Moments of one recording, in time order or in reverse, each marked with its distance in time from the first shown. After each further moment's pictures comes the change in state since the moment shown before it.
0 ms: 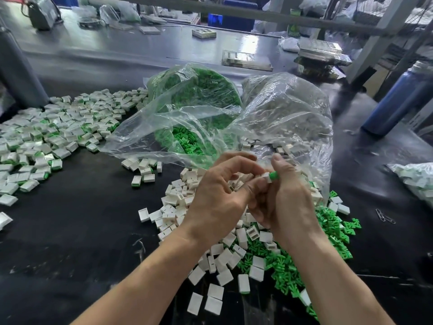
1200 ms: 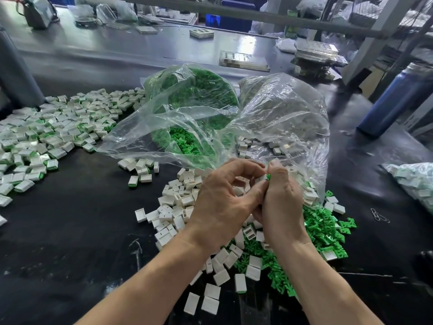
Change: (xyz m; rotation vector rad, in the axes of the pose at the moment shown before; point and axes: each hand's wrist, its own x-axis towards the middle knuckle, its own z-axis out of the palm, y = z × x) left_hand -0.003 -0.002 0.012 0.051 0.008 0.018; right_hand -0.002 0.004 0.014 0.064 0.062 -0.191
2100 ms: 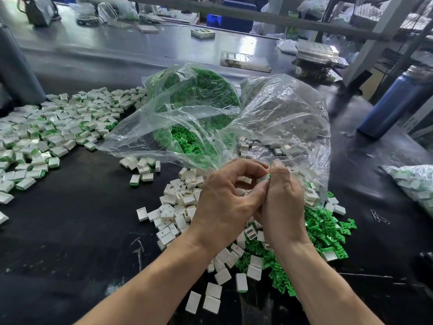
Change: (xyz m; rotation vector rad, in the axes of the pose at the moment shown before) left_hand -0.002 0.001 0.003 -0.063 0.049 0.017; right_hand 0.002 0.005 0.002 0.045 0.067 -0.018
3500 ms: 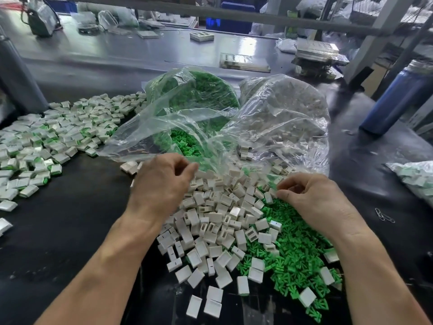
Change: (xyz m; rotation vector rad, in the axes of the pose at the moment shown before) left_hand 0.020 -0.022 -0.087 0.709 0.140 -0.185; right_hand 0.037 -0.021 -0.088 -1.094 -0.092 0.136
